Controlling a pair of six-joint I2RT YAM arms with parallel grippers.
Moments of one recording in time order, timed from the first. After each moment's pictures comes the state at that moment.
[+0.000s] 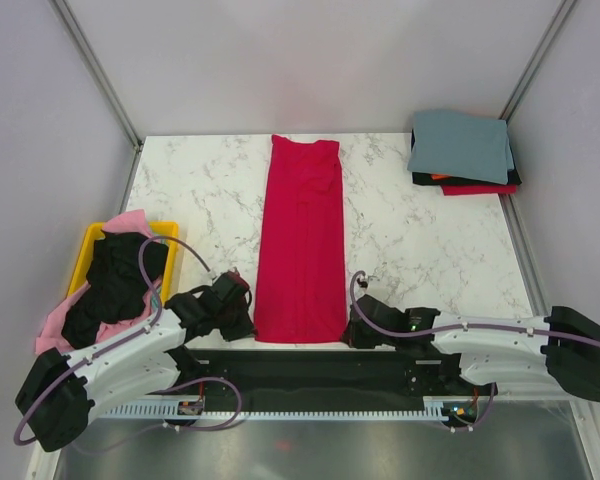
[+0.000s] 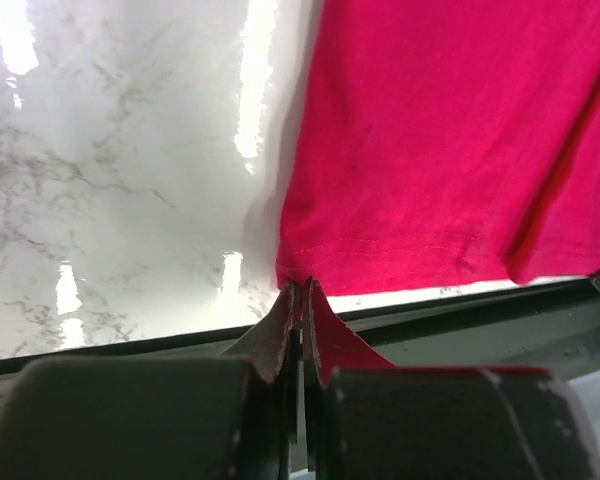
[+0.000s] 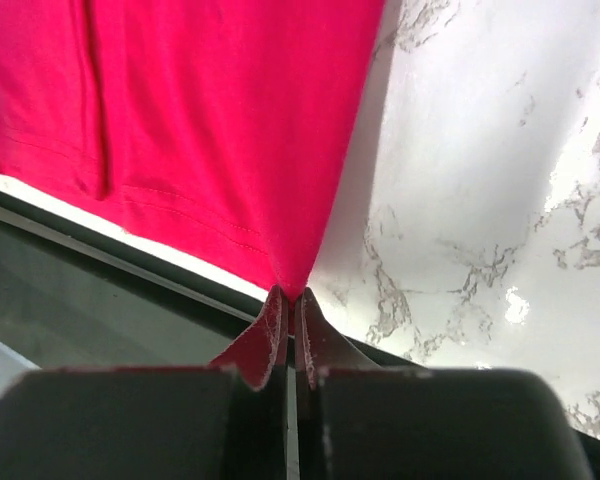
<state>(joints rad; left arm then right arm) -0.75 0.89 0.40 -0.62 0.00 -1.02 1.18 1.11 0.41 -0.22 0.19 1.11</state>
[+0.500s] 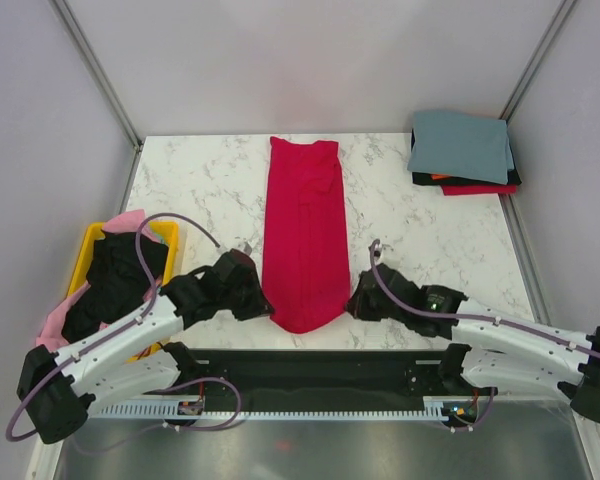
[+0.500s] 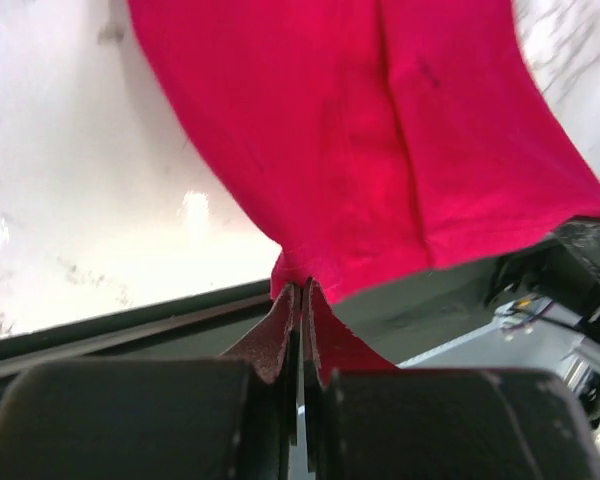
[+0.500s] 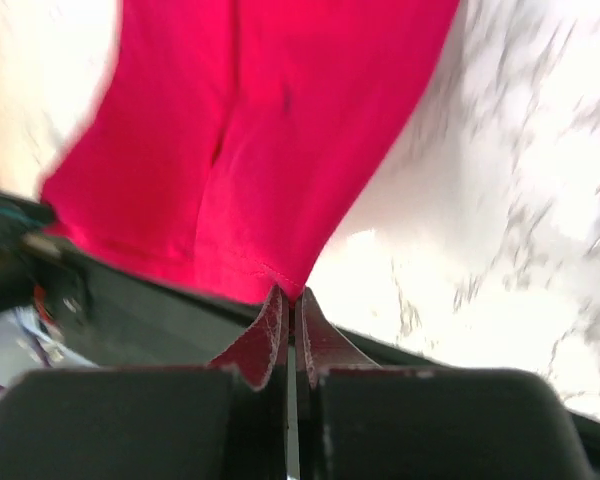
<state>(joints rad) -0.82 0.89 0.61 -0.66 0.03 -1.03 1.08 0.96 0.59 -0.47 0.21 1.04</state>
